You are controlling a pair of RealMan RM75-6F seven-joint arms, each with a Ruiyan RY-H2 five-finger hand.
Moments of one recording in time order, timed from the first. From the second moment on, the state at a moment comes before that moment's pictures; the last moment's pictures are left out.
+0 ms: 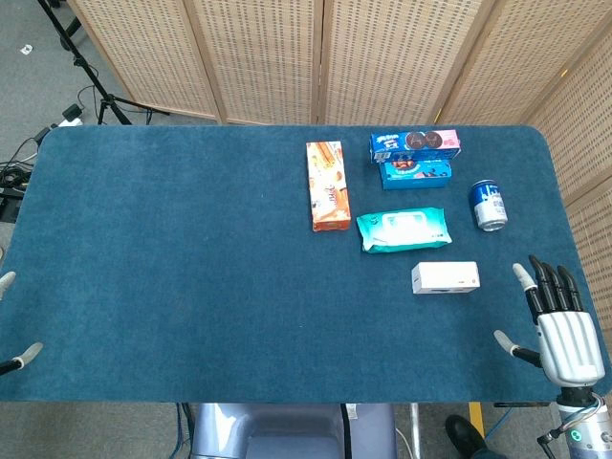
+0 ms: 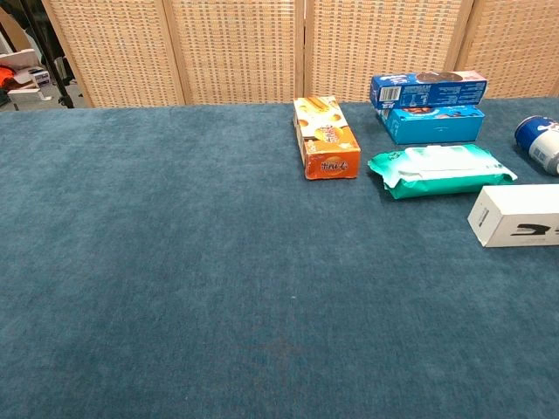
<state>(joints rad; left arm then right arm) 0.02 -1.06 -0.03 -1.59 1.58 1.63 -0.15 0.09 -1.13 0.07 -1.67 -1.60 1.61 -0.12</state>
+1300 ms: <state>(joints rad) -0.01 -1.06 -0.04 -1.61 1.52 1.56 -0.13 0.47 -1.33 0.12 -1.22 -1.41 0.95 0.07</state>
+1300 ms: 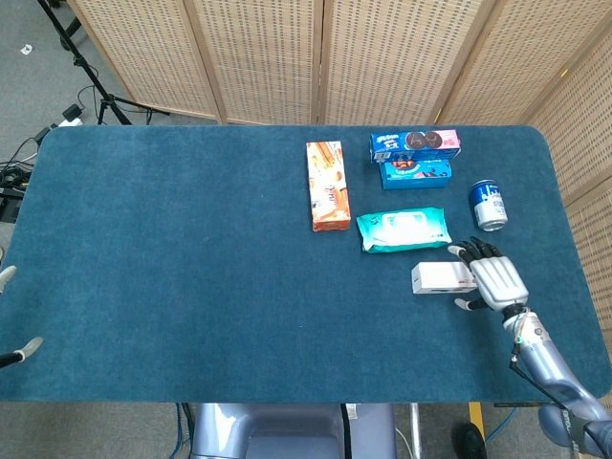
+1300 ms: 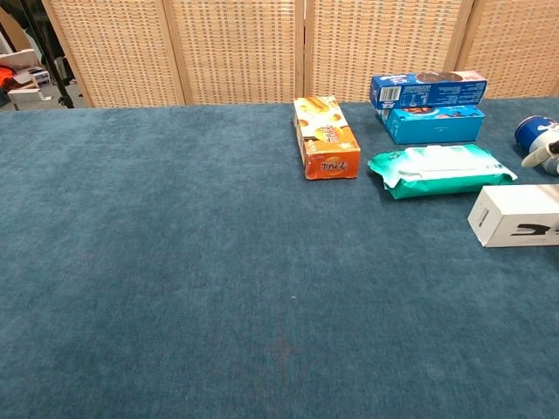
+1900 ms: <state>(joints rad) -0.02 -1.05 -0.04 -1.61 1.51 1.55 -0.13 0.50 -1.27 0.12 -1.33 -1.41 0.93 0.17</state>
